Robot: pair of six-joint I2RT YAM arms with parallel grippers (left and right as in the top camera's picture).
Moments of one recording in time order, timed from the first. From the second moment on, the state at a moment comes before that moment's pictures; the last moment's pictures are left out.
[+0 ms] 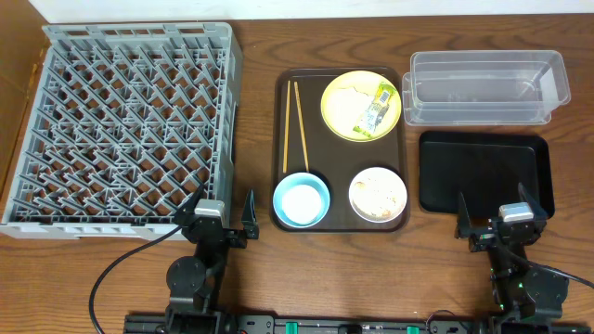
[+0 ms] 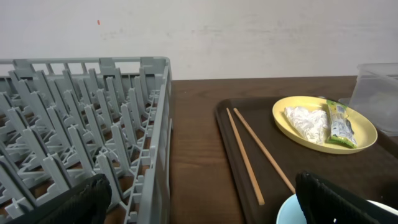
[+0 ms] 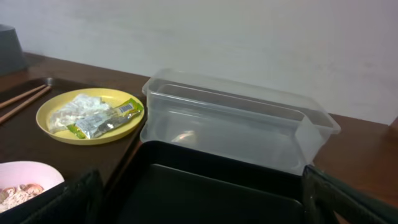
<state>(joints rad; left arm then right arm) -0.06 0.01 0.03 -0.12 0.05 -0.03 -0.04 0.01 0.01 -0.06 -0.16 -0.14</state>
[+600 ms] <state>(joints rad) -0.06 0.01 0.02 -0.08 0.10 -0.05 -0.04 0.01 0.01 -0.06 -0.16 -0.14</state>
